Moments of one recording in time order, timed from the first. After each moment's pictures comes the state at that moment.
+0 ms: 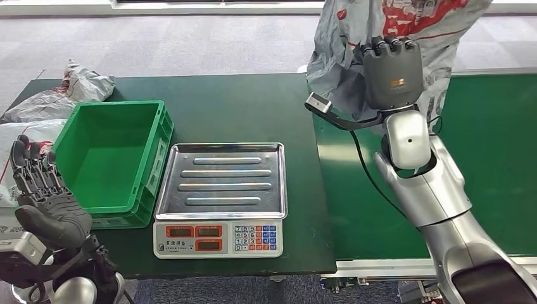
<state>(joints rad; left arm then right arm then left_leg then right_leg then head) 0.04 -0.05 -0.12 -1.83 -0.02 0.45 -0.41 -0.77 -0.21 0.38 -1.26 1.55 -0.32 0.14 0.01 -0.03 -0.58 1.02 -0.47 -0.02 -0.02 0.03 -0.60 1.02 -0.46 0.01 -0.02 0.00</state>
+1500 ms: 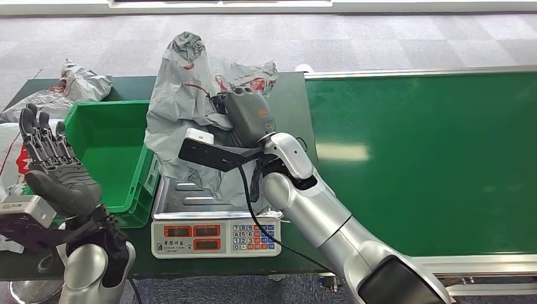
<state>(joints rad) -0.15 -0.05 -0.18 -1.73 0.01 0.47 -0.40 -0.77 0.29 0.55 -0.95 0.72 -0.21 -0.19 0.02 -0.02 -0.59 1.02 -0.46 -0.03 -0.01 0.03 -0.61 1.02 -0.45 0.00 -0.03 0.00</state>
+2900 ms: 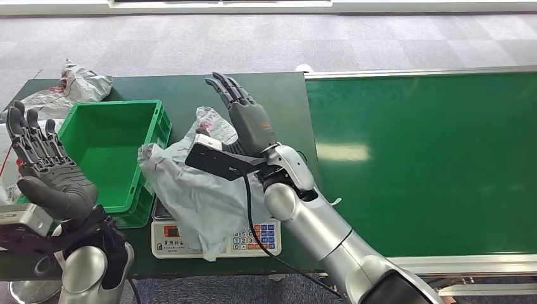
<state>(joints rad) -0.14 -0.07 -0.17 -1.76 -0.04 0.47 -0.43 -0.68 0.28 0.54 -1.04 0.62 -0.19 -0.20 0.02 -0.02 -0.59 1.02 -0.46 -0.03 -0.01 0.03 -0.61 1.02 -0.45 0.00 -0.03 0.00</state>
